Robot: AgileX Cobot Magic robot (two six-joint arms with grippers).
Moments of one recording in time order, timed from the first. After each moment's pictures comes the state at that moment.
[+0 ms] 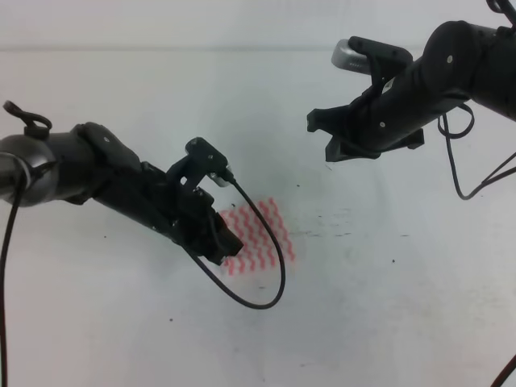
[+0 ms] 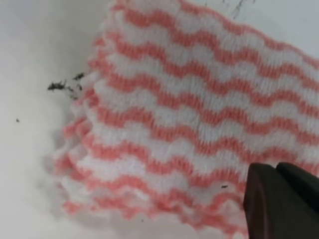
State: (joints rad) left arm -0.32 1.95 -1.23 -0.88 0.79 1.31; right arm 0.38 1.94 -1.62 0.36 0.79 0.13
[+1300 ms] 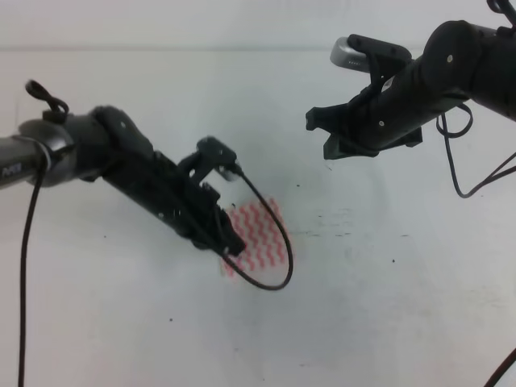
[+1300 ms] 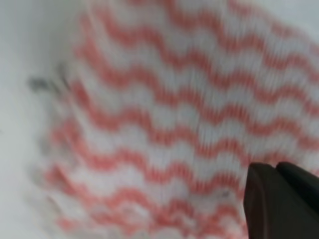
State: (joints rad) left arm -0.32 2.02 -1.38 -0.76 0.93 1.17; right arm 0.38 1.94 -1.62 0.37 0.77 0.11
